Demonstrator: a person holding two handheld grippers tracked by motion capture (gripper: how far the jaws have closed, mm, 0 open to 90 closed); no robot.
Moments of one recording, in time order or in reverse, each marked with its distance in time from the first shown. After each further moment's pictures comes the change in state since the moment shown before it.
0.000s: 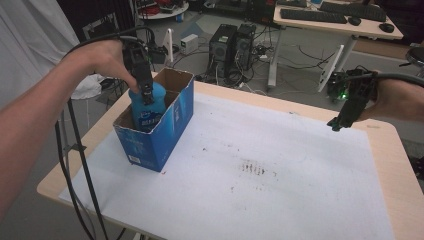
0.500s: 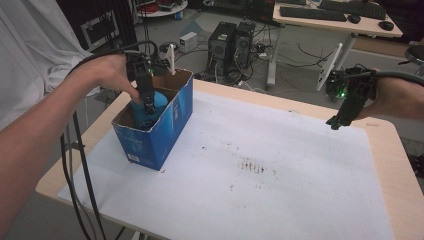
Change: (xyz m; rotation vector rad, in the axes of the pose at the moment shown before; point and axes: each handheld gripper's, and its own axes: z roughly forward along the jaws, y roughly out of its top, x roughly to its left) left arm -0.004 0.001 0.027 0.002 0.004 0.044; right arm 0.001 0.001 0.001 0.004 0.000 -0.005
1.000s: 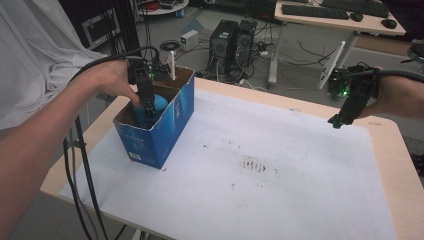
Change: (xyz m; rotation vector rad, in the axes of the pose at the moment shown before) left arm 0.000 -0.005 0.016 -0.003 0.017 0.030; right arm 0.000 0.001 0.001 -0.002 0.000 -0.003
